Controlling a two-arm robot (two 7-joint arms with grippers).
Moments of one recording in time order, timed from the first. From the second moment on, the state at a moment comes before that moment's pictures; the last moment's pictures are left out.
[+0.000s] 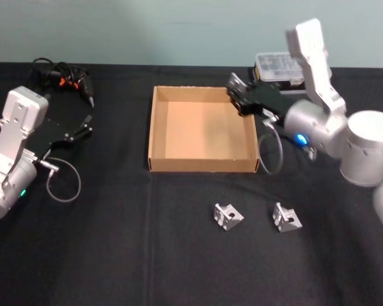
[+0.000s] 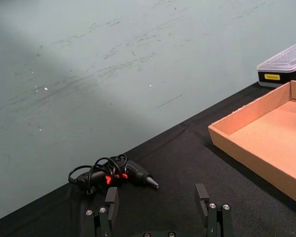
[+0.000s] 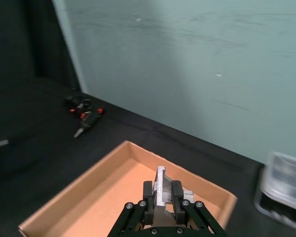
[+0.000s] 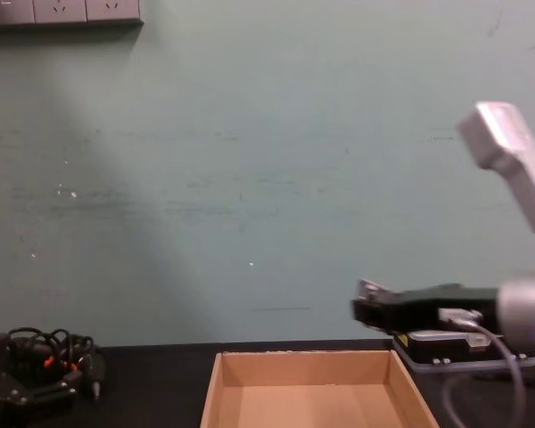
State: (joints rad) left arm -0.20 0.60 0.45 -1.41 -0.25 -0.12 0.03; right arm 0.45 0.26 -0.36 -1.31 0.26 0.28 0.38
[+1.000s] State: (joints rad) left arm -0.20 0.60 0.45 -1.41 -0.25 -0.12 0.03; right arm 0.72 0.10 -0.54 -0.91 0.12 0.32 0.40
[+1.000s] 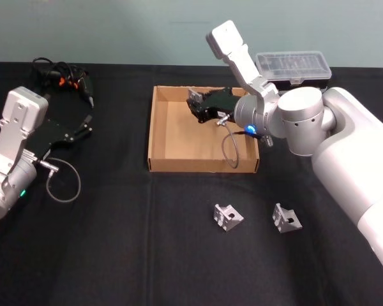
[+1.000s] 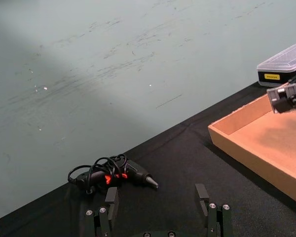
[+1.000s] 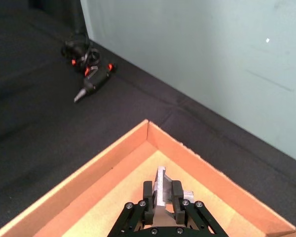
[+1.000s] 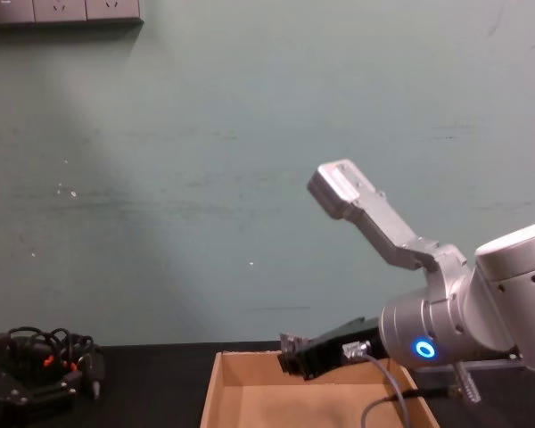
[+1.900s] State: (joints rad) left arm -0.20 0.60 0.45 -1.41 -0.25 -0.12 0.03; right arm 0.72 0.10 -0.54 -0.91 0.12 0.32 0.40
